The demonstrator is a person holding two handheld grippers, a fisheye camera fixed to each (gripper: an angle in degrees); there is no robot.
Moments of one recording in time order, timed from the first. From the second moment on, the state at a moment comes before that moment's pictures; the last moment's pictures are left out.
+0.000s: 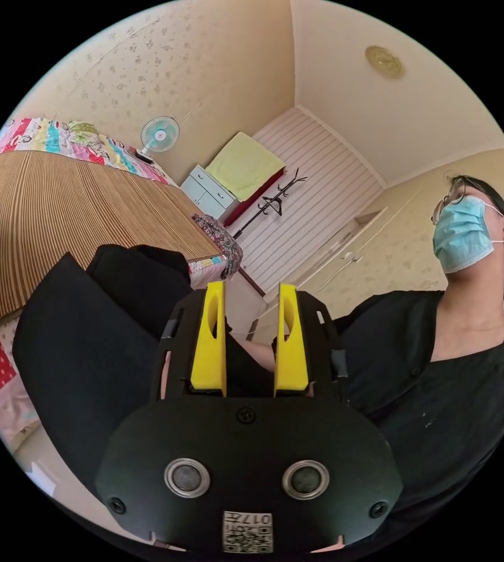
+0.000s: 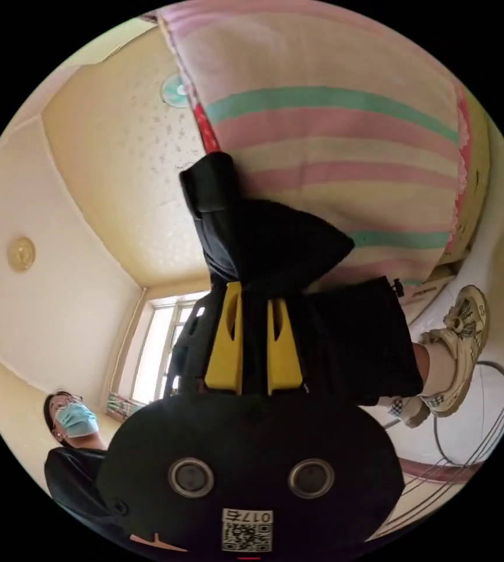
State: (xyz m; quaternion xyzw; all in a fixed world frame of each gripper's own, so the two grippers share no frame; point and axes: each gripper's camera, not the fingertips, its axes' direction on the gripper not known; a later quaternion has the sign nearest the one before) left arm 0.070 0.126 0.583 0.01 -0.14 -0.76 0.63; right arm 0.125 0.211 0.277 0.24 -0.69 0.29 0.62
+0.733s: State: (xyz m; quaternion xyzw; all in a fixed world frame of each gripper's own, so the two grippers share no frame) left arm 0.042 0.117 0.583 -0.05 -0.23 -0.76 0.61; right arm -0.015 0.219 0.014 0.19 -0.75 -0.23 0.59
